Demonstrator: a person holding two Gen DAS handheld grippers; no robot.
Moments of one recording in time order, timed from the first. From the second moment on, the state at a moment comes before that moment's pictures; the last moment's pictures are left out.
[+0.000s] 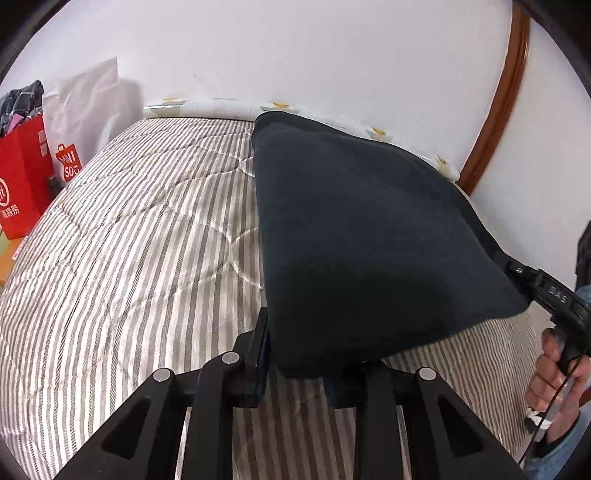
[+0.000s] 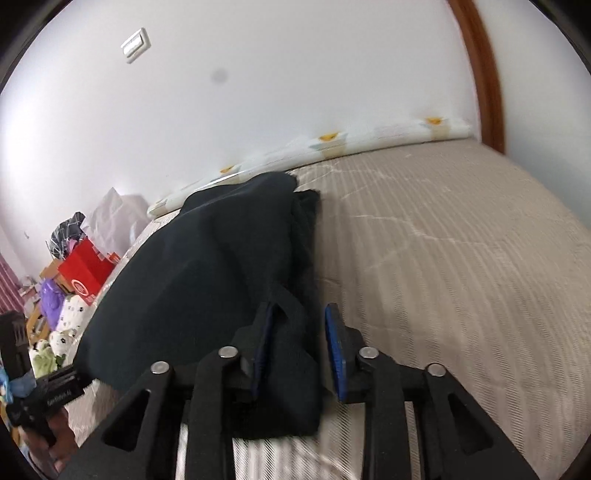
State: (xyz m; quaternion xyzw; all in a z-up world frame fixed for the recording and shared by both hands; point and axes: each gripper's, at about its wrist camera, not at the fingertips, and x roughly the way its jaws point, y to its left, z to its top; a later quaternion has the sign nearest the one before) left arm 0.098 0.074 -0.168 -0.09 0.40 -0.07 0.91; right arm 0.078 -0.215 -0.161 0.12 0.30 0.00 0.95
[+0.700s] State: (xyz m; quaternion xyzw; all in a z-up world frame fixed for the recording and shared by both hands) left arm 0.098 0.066 -0.126 -0.09 0.36 -0.13 0.92; right arm 0.117 -0.215 -0.146 0.12 0.29 0.00 0.95
